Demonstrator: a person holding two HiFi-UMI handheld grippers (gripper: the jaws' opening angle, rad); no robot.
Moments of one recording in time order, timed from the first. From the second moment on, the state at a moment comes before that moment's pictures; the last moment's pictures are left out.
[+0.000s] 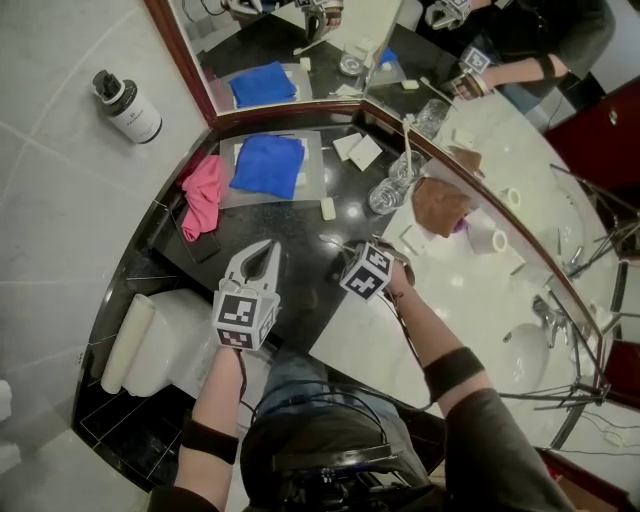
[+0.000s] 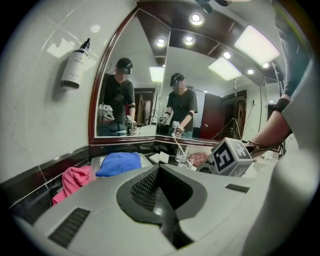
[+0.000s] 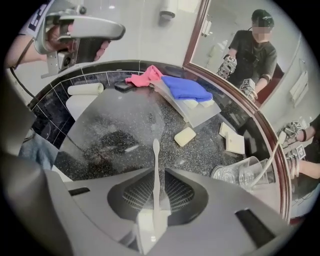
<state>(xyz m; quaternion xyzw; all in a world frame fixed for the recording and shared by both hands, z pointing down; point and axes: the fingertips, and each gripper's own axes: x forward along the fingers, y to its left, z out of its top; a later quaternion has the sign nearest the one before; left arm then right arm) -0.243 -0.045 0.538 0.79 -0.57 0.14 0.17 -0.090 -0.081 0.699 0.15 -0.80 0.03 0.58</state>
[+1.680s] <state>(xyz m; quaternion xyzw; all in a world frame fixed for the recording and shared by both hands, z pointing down) -0.133 -0.031 0.444 0.83 -0.52 0.15 0.11 0.221 -0.037 0.460 0.53 -0.82 0.21 0.08</state>
